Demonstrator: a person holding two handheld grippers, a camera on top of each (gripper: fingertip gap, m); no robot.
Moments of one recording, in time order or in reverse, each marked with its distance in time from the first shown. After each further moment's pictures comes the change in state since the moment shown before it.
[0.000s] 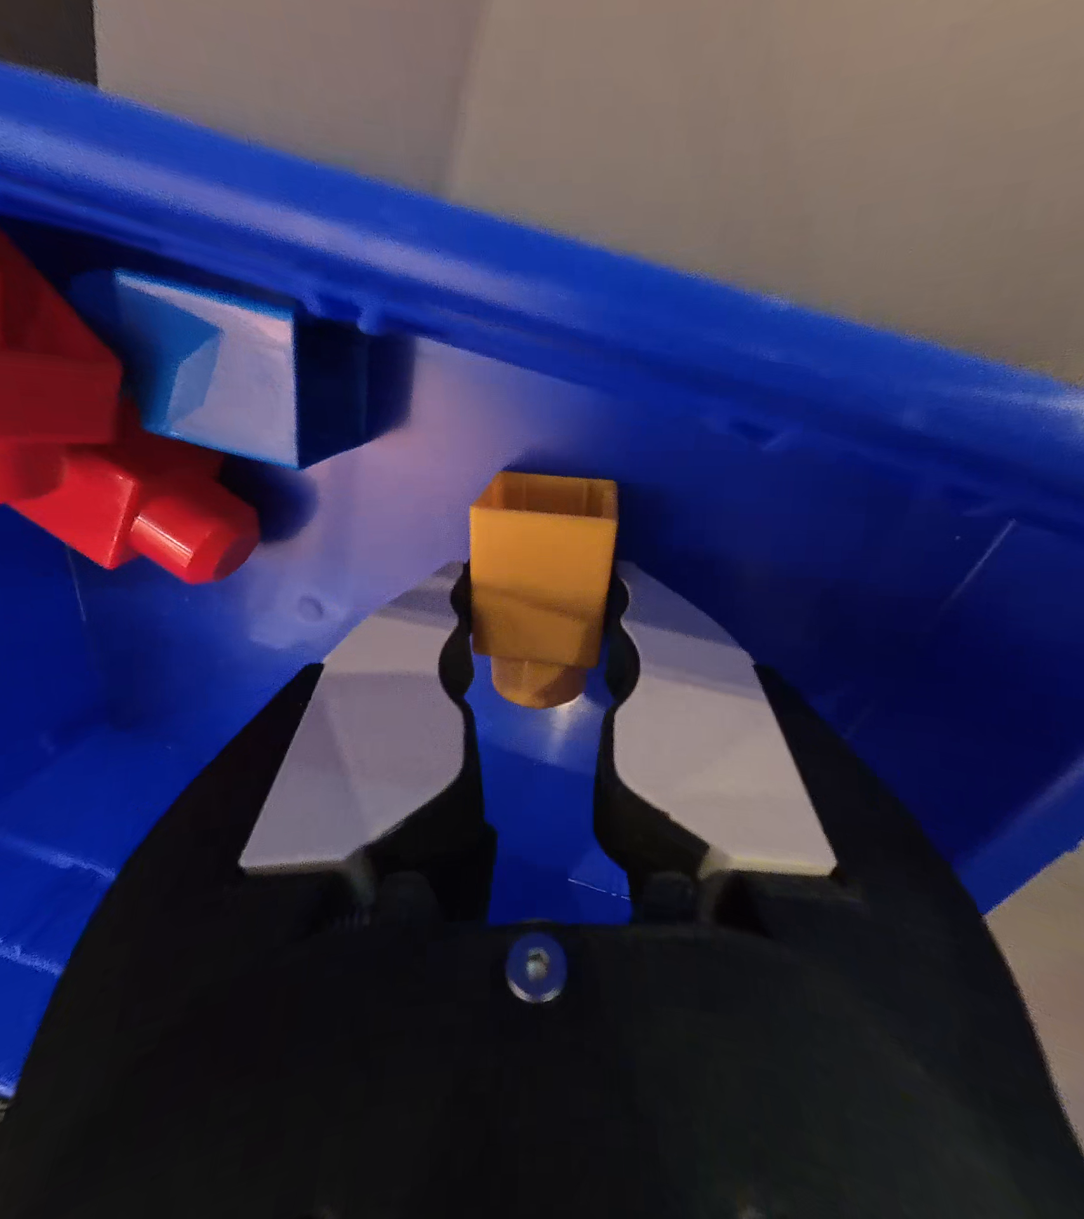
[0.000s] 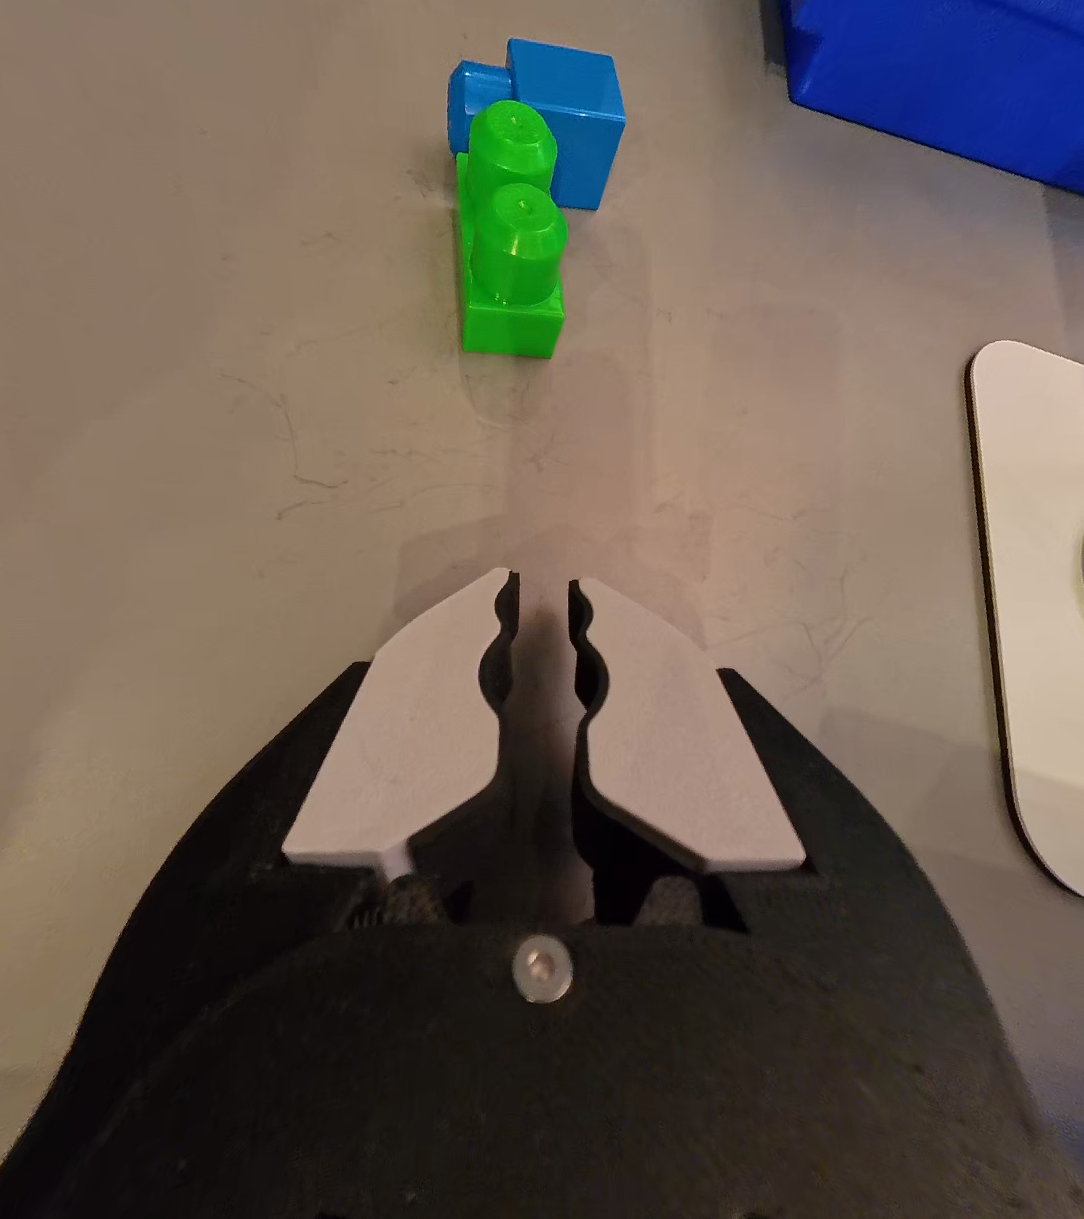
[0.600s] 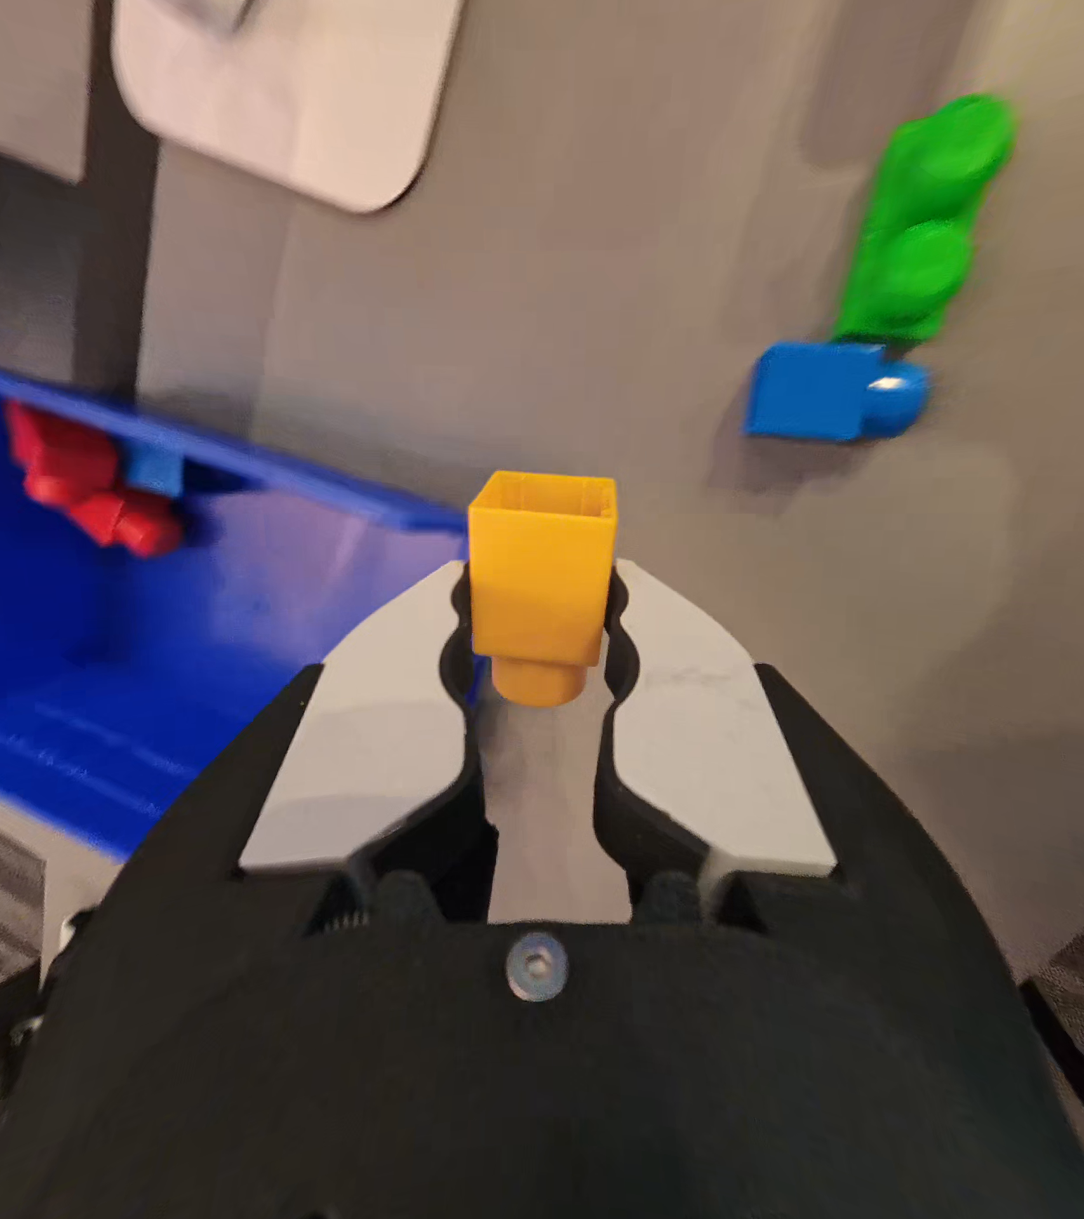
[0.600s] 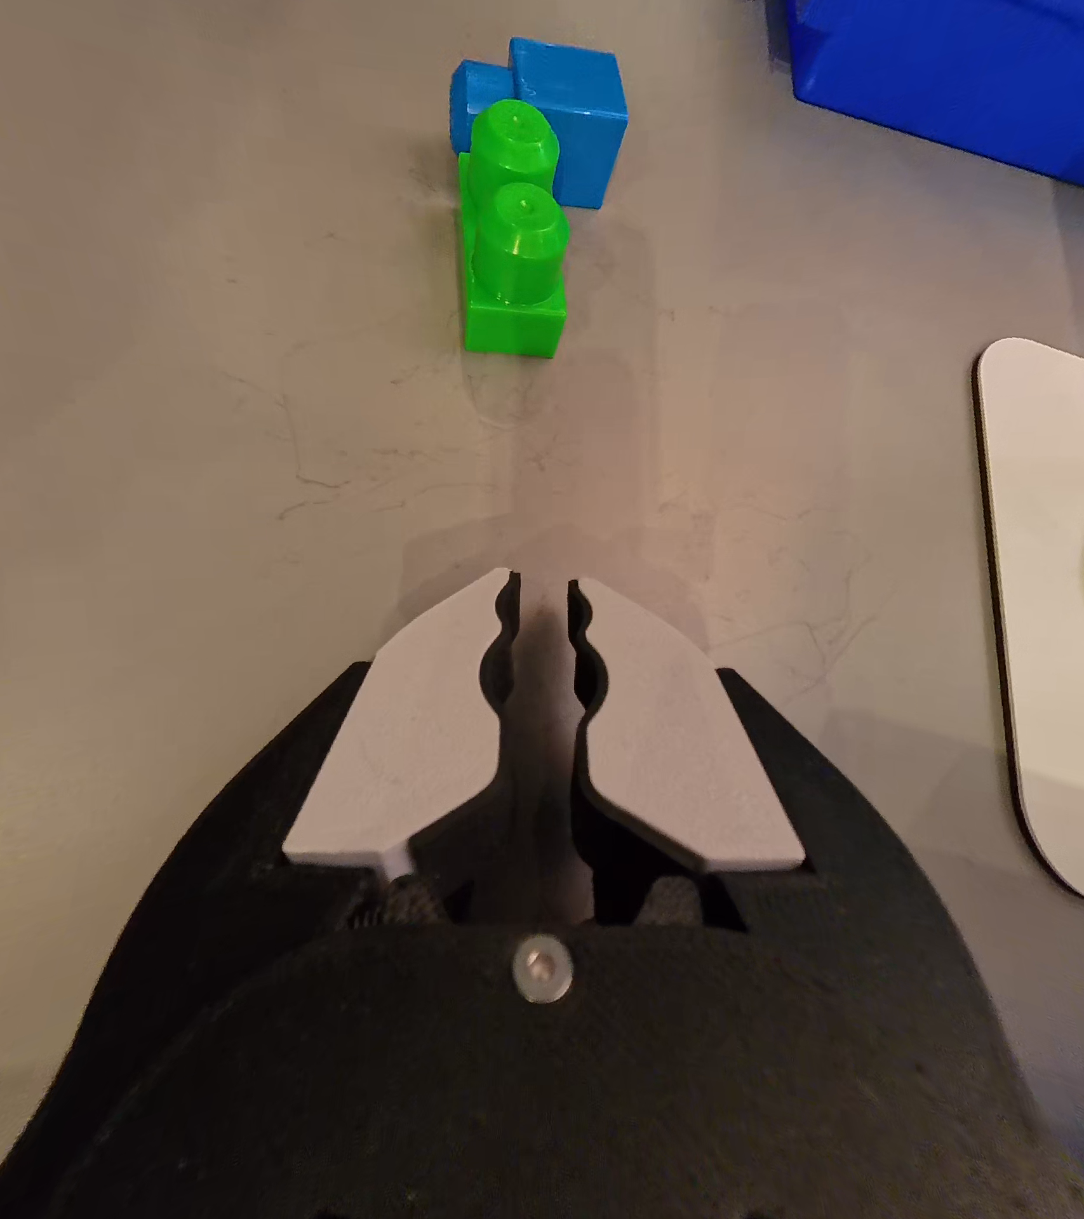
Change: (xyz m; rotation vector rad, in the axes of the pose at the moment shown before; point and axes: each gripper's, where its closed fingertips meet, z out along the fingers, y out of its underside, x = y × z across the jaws) left arm 0.151 -0.038 -0.134 0.211 -0.091 0.009; right arm -0.001 0.000 0.001 -0.001 -0.008 0.004
